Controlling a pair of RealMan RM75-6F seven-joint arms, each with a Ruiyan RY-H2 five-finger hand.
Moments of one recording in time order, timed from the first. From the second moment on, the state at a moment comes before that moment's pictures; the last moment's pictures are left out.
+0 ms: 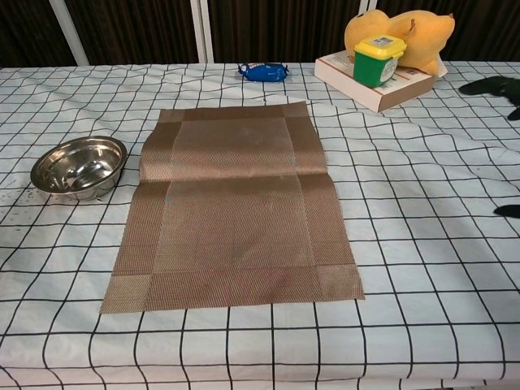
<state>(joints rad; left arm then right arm) -0.13 -1.06 -0.04 -1.76 1.43 1.51 0.04 0.30 -1.33 0.09 -1.73 -1.53 1.26 -0.26</state>
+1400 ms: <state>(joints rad) -0.12 -1.07 -0.08 -1.75 1.42 1.49 0.02 0.41 -1.64 0.02 -1.63 -1.47 1.11 -0.34</state>
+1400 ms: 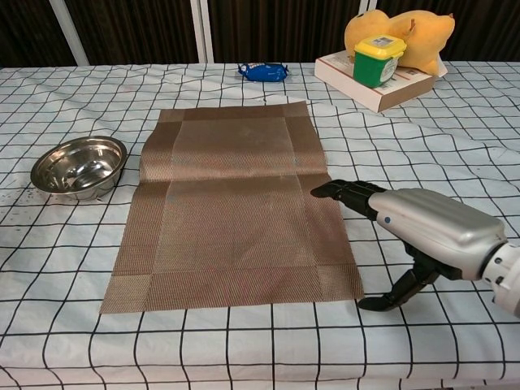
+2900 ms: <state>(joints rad) -0.11 -1.08 -0.09 -1.76 1.42 1.48 0.03 0.44 -1.73 0.03 -1.57 -1.42 1.10 -0.31</state>
